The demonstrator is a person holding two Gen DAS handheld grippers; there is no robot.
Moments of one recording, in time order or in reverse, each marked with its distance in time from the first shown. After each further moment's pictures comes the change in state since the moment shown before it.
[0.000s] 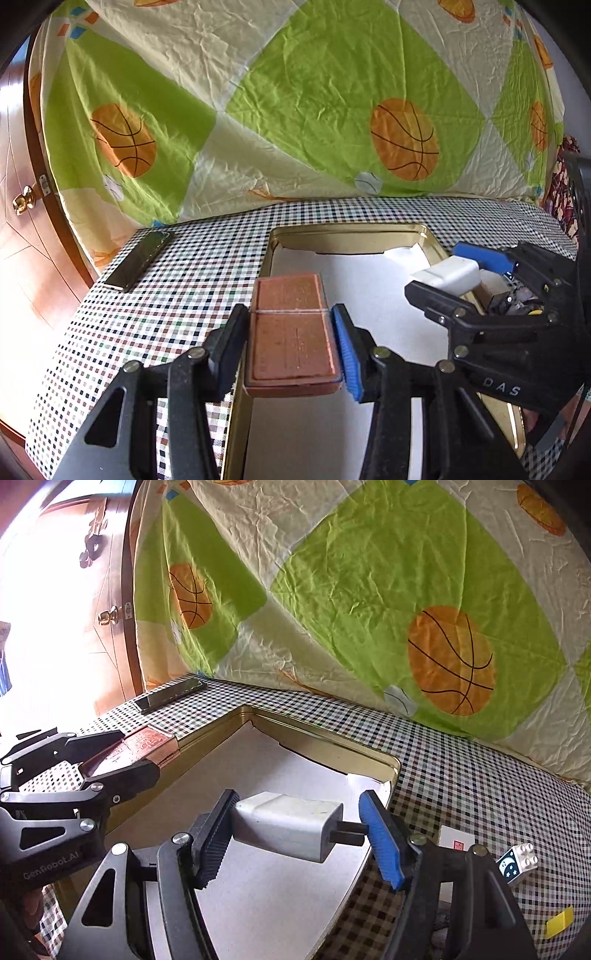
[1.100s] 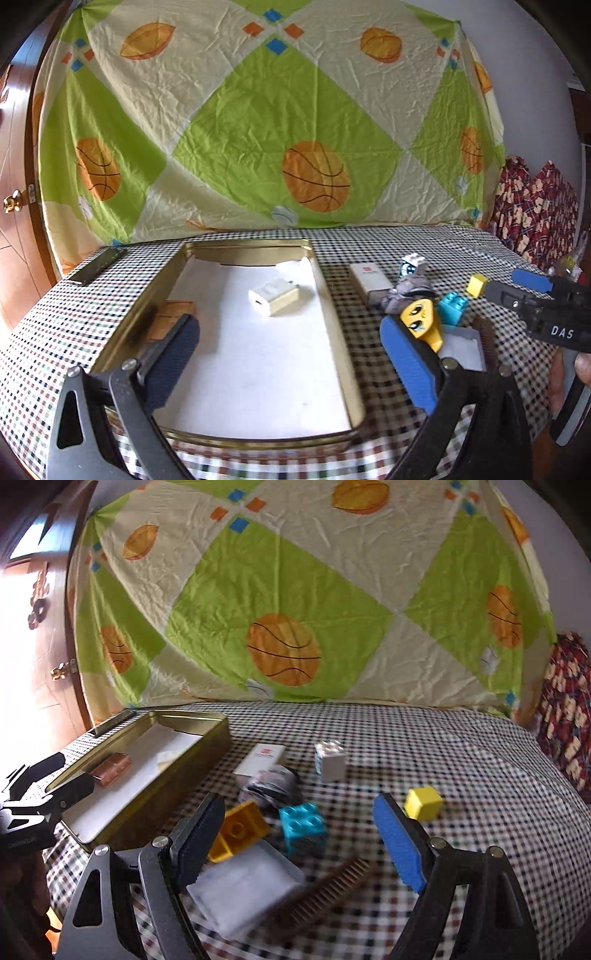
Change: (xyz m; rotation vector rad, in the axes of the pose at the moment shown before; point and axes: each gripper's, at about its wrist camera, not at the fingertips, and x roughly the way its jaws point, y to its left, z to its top) left arm -0.085 -0.096 -0.048 -0.017 -0.214 -0.175; right arm -0.169 -0.129 -0.125 0.260 -0.094 -0.254
